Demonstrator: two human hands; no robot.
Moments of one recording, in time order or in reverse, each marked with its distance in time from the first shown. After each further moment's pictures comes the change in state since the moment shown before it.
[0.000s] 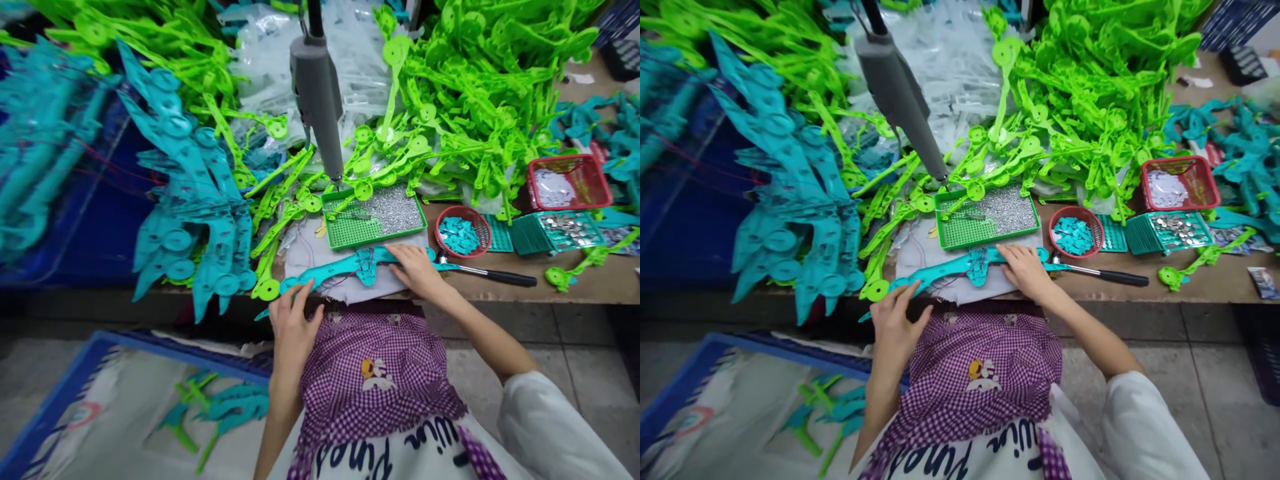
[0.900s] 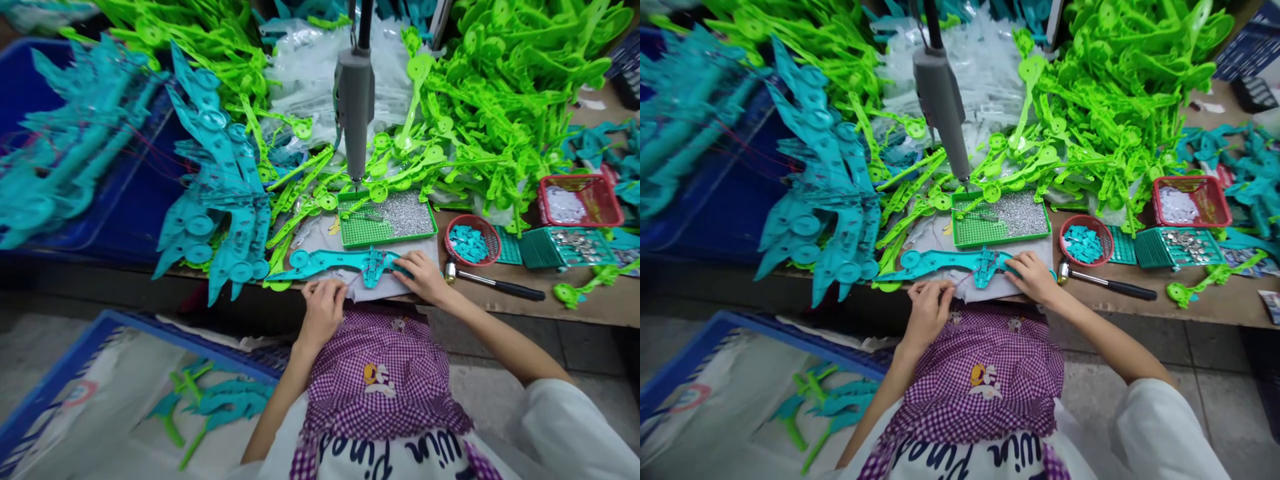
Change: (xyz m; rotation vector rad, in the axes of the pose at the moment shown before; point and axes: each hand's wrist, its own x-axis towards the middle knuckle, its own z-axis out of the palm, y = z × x) left_hand 0.012 0.017 0.032 -0.248 -0.020 0.109; right_hand -0.002 0.006 0.013 0.083 0.160 -0.197
